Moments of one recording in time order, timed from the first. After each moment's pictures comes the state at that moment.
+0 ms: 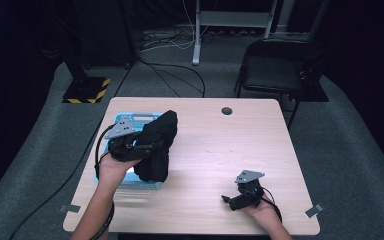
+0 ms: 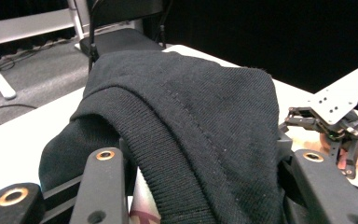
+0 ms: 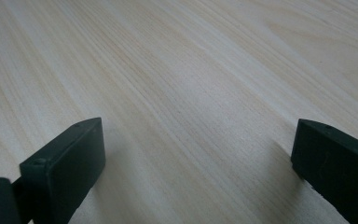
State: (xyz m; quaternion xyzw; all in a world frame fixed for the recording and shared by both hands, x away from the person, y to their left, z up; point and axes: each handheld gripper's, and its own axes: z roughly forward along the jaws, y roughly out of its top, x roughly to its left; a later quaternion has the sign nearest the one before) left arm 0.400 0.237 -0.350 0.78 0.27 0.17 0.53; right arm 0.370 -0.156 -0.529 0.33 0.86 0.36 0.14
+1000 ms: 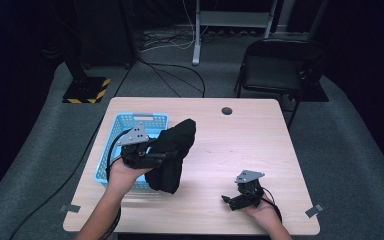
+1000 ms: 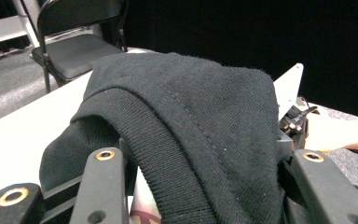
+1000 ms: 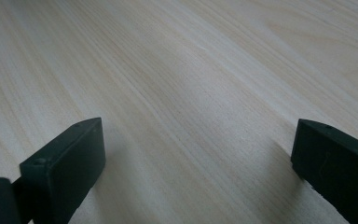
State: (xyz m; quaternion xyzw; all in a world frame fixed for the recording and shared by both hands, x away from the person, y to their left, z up) left arm 0.385 0.204 -0.349 0.80 0.21 0.13 0.55; right arm 0.370 -0.156 -0.529 0.33 0.86 0.36 0.14
